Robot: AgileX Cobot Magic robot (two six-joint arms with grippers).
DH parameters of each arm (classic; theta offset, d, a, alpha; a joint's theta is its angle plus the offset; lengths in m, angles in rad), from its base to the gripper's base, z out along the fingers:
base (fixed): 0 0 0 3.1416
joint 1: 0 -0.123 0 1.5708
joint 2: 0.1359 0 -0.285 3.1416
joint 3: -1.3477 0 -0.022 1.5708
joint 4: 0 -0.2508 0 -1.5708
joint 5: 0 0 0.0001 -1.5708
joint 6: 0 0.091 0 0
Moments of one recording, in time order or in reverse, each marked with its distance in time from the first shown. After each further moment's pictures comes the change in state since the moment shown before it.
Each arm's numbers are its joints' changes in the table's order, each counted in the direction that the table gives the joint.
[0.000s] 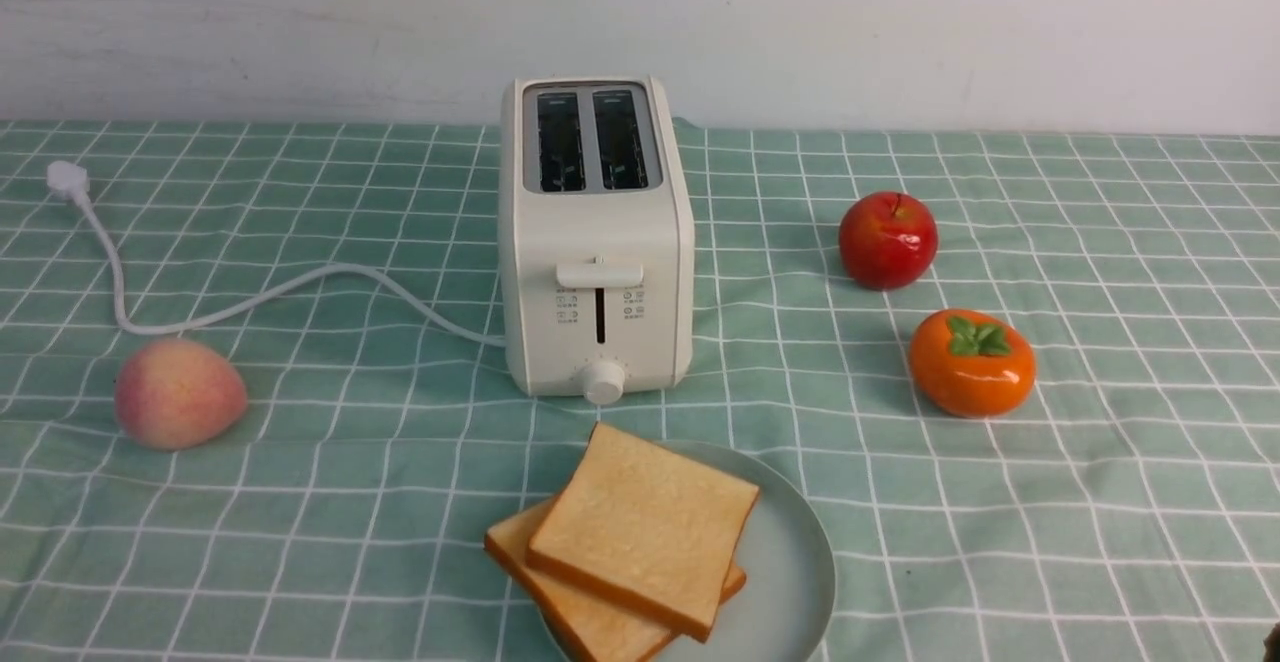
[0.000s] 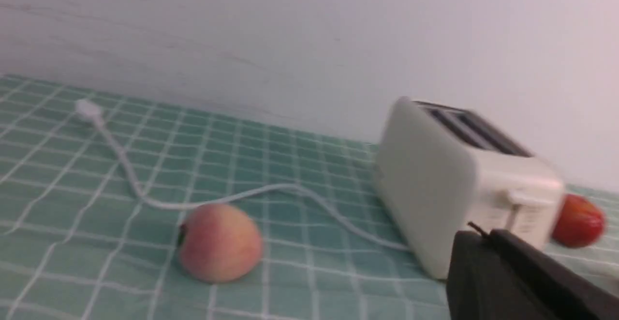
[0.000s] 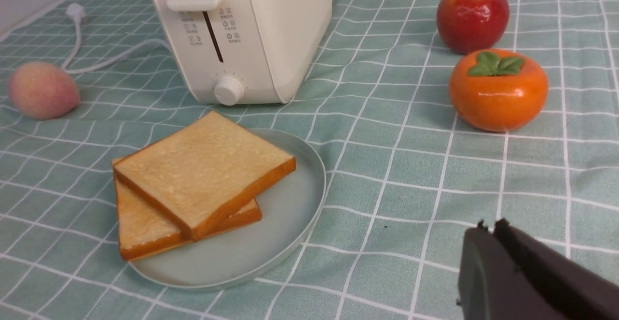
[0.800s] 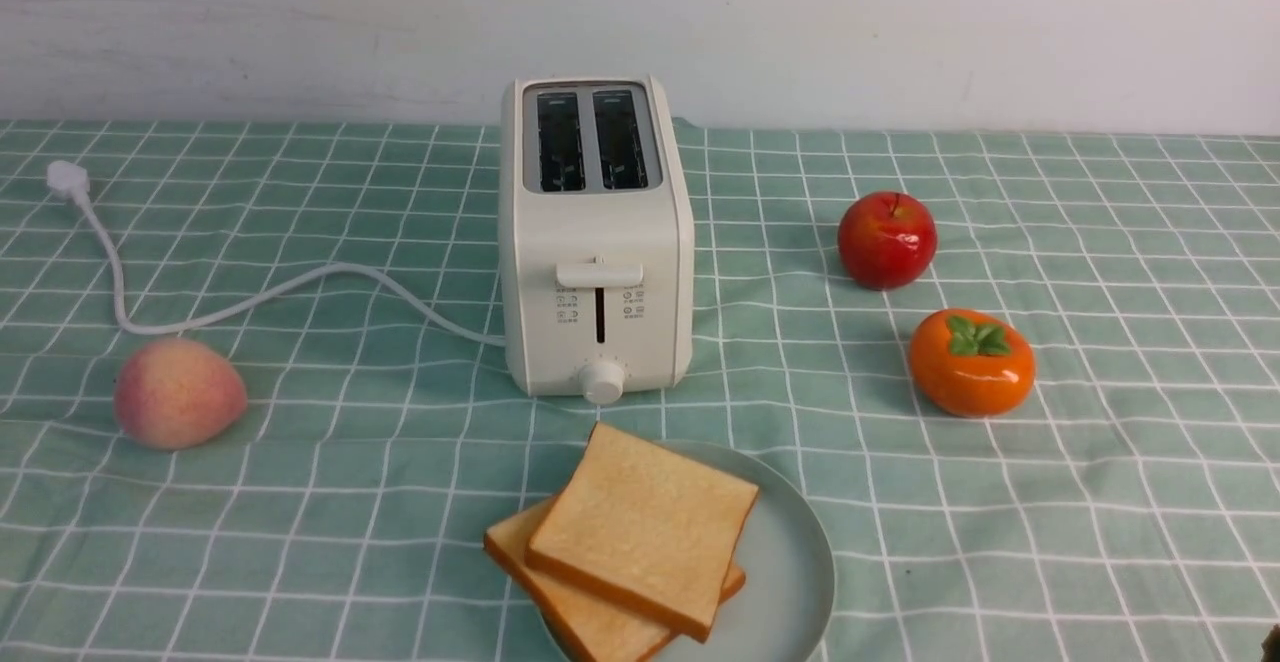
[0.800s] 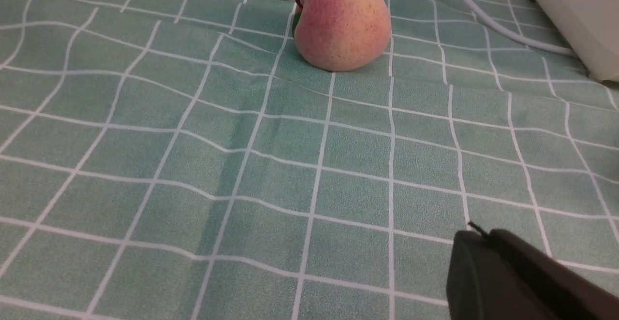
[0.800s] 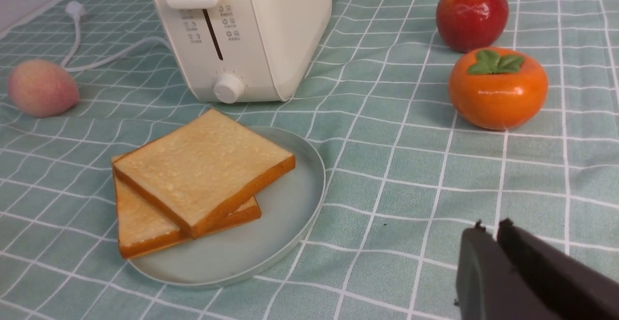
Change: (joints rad) right arm 0.000 0.000 0.000 0.000 -0.003 -0.001; left arm -0.061 0.000 -0.184 -0.102 -0.147 0.000
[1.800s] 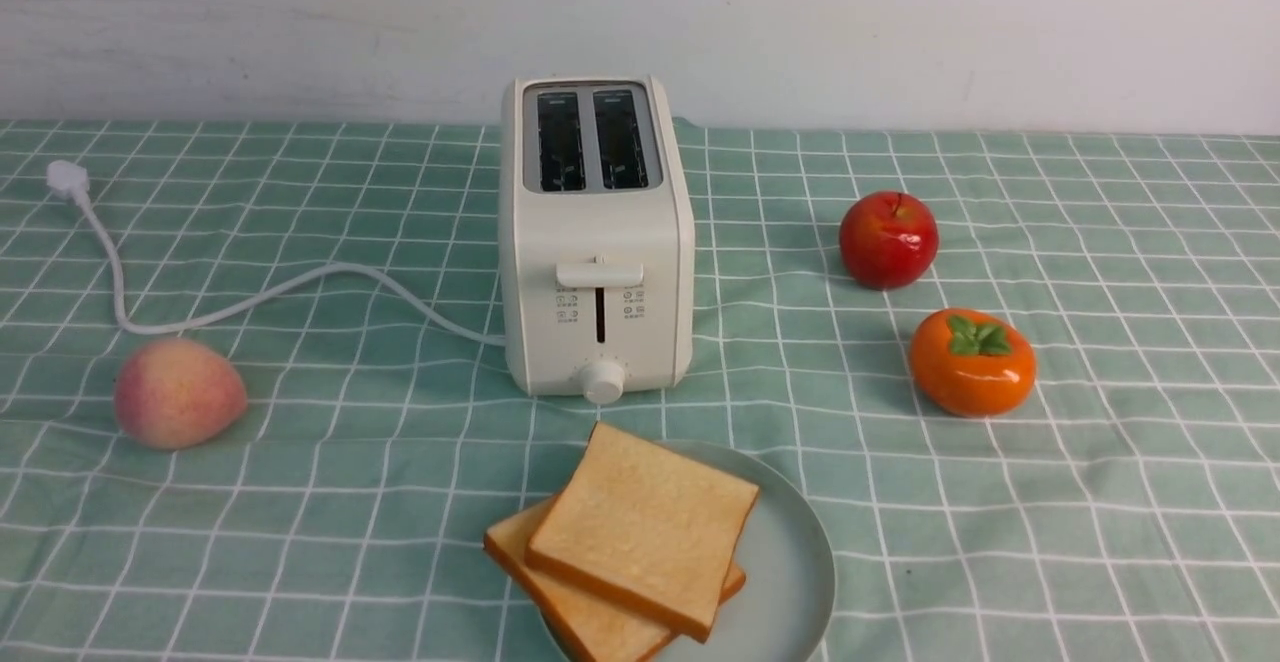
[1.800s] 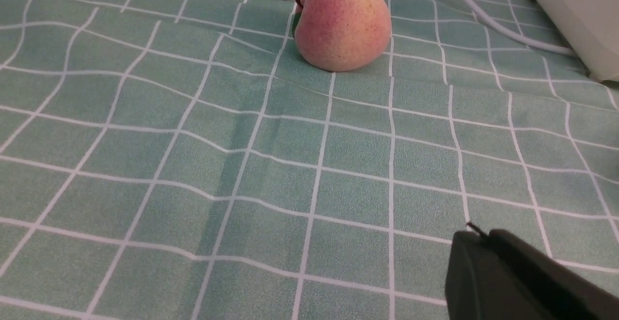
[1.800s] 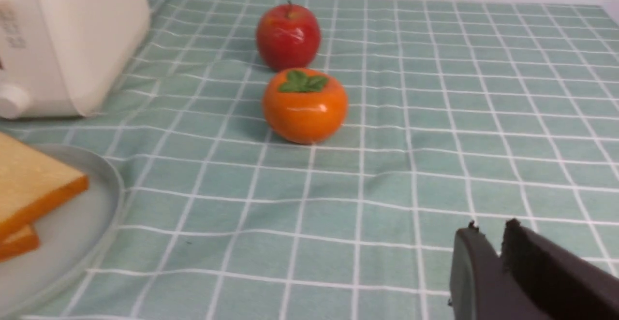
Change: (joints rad) right arm 0.289 -0.069 -0.001 0.222 -0.088 -0.003; left arm 0.000 0.000 0.000 0.000 -0.001 0.000
